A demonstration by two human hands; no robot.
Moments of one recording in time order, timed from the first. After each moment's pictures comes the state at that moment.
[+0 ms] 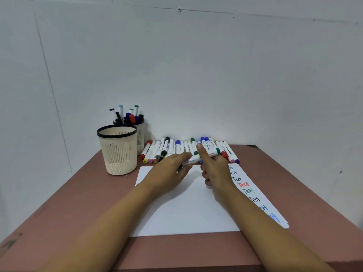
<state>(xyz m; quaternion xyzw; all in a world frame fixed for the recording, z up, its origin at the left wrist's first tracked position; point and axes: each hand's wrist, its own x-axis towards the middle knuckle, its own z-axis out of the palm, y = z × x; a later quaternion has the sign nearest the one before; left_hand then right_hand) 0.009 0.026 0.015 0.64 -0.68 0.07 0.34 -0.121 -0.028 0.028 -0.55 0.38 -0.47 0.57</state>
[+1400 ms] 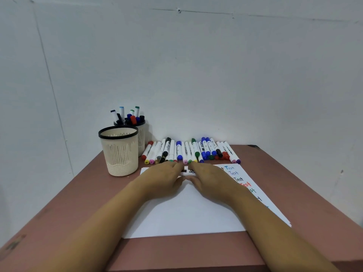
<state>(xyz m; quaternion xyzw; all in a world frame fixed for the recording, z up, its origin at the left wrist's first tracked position) 0.025 0.036 0.018 0.64 -0.74 0.13 0.12 -0.134 -0.039 0.013 -0.95 0.24 -0.21 0.03</state>
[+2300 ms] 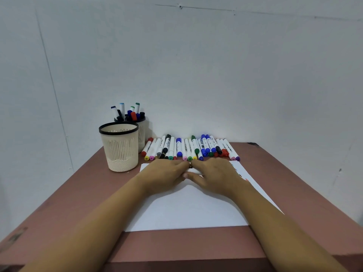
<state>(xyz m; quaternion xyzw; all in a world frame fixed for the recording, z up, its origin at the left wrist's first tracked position) 0.030 0.035 0.013 0.51 -0.81 0.24 0.18 -0.142 -0.041 0.016 -0.92 0.19 -0.32 -0.13</state>
